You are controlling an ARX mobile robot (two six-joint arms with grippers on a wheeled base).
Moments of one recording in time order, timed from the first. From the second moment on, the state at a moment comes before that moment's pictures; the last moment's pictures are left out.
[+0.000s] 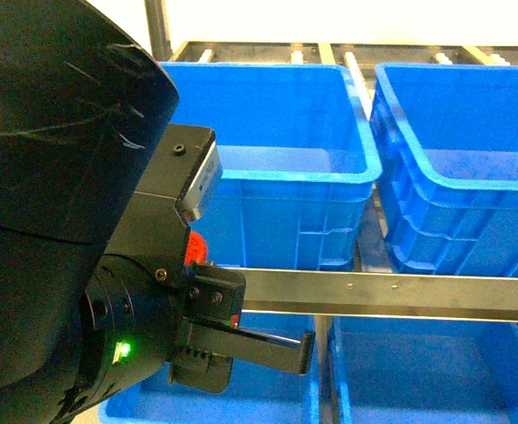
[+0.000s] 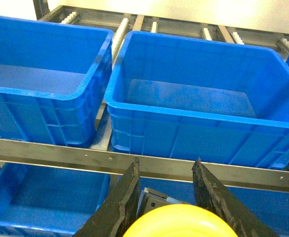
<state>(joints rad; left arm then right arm) -0.62 1.54 0.65 0.16 -0.28 -0.27 0.22 0.31 0.20 -0.01 0.19 -0.04</state>
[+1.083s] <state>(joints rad) -0.63 1.54 0.65 0.16 -0.28 -0.27 0.22 0.31 0.20 -0.01 0.20 -0.04</state>
